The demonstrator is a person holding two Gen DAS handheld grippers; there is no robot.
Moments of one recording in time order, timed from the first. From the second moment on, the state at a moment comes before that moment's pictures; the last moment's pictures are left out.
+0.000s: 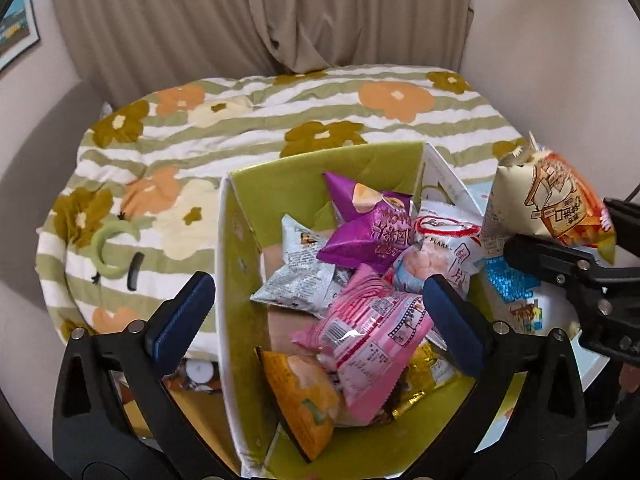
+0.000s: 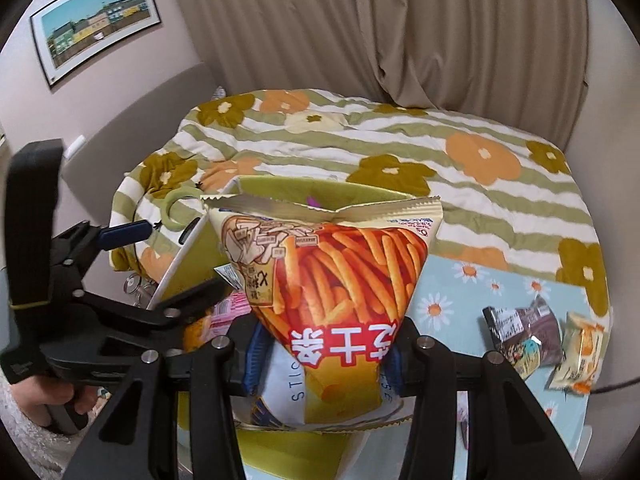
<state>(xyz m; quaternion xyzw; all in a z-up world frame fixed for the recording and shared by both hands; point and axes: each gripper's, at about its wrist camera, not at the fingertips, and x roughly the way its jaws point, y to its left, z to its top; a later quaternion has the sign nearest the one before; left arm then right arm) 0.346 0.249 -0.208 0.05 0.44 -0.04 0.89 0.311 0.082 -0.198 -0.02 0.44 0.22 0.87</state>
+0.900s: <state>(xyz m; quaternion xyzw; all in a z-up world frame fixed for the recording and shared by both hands) 0.288 0.313 -0.231 -0.01 0.46 -0.01 0.89 0.270 0.110 -0.244 0.04 0.47 0.16 0.87</state>
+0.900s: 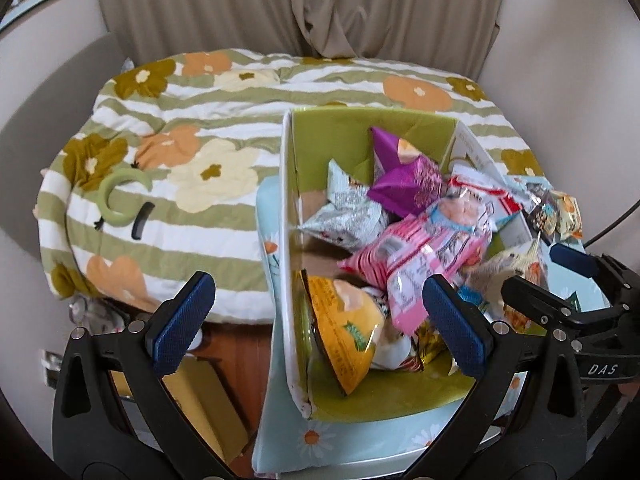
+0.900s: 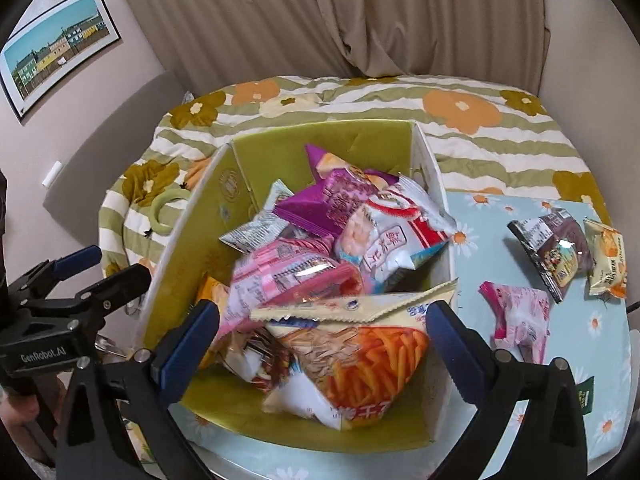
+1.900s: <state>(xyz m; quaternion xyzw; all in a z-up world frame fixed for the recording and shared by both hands) 0.220 0.171 -0.166 -0.03 0.40 0.01 0.91 0.201 -0.003 -0.176 -0.03 0.38 0.20 0.90</state>
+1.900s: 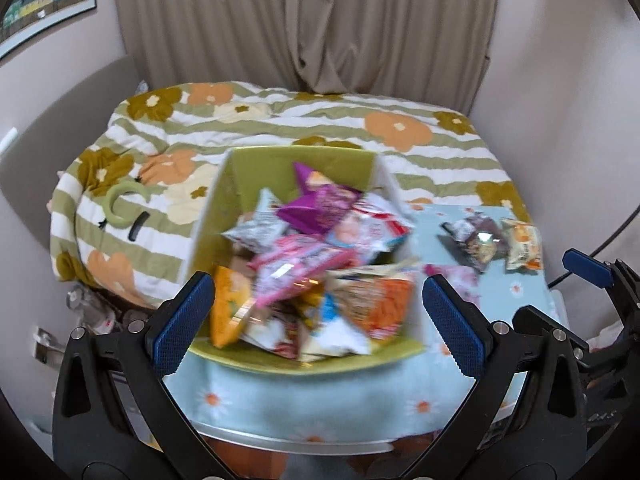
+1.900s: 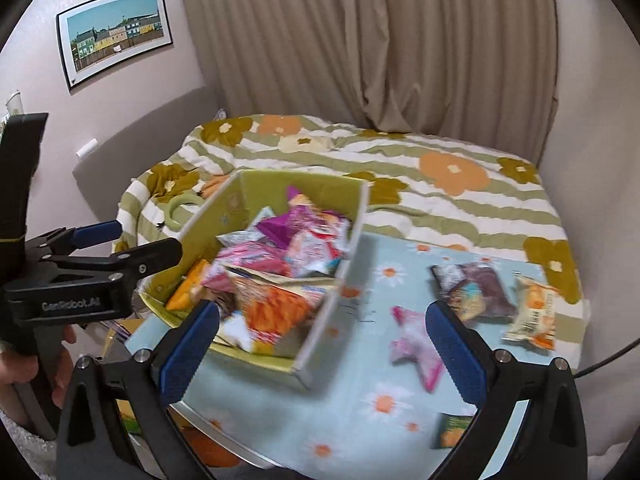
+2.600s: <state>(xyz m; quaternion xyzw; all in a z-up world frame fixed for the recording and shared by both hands) 0.214 -0.011 -0.226 -0.03 0.46 -0.04 0.88 0.169 -0.175 -0.238 -0.02 0.44 0.16 0.88</state>
